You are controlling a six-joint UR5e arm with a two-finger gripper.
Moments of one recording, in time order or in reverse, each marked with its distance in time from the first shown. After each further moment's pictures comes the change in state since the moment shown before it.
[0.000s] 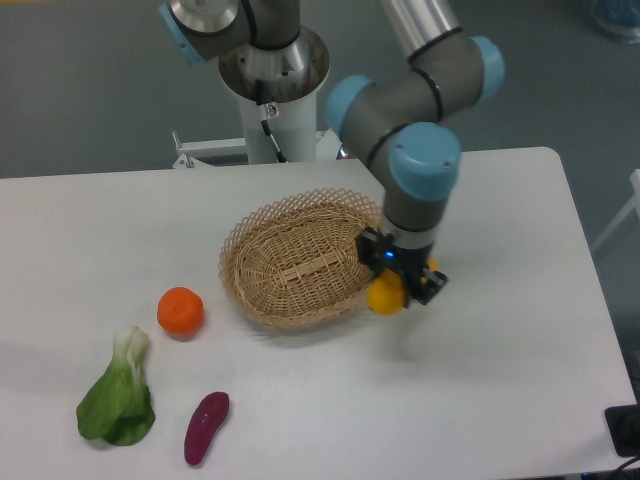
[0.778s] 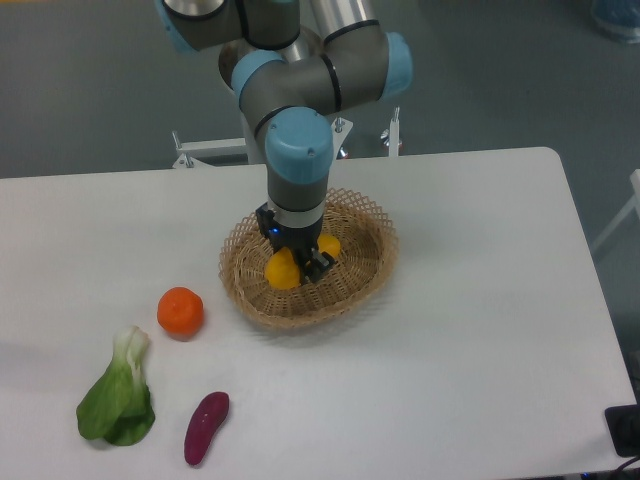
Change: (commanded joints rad) arm -0.135 0.058 -0.153 0.083 0.002 -0.077
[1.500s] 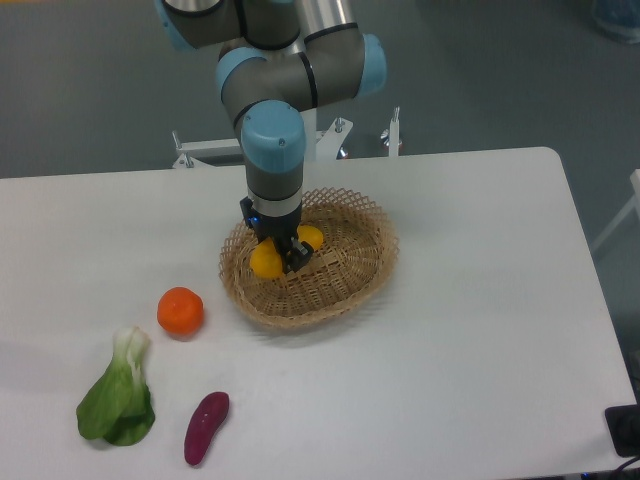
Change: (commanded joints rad) arm -0.006 0.008 -0.071 0.055 0.014 -0.002
